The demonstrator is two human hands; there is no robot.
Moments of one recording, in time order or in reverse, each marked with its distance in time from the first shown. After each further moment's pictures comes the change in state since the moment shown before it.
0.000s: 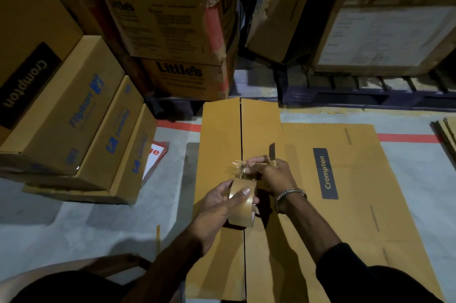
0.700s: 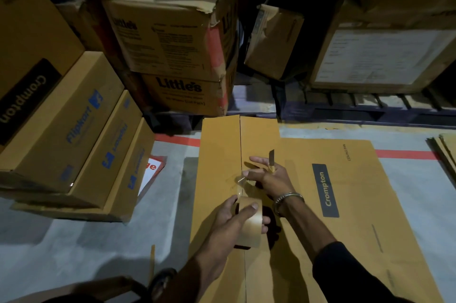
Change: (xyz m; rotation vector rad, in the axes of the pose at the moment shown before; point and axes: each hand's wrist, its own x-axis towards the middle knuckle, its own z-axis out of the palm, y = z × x) left_hand 0.010 0.013 0.025 -0.069 0.078 -0.143; right_hand 0.034 -0.013 -0.003 -0.076 -0.066 -0.028
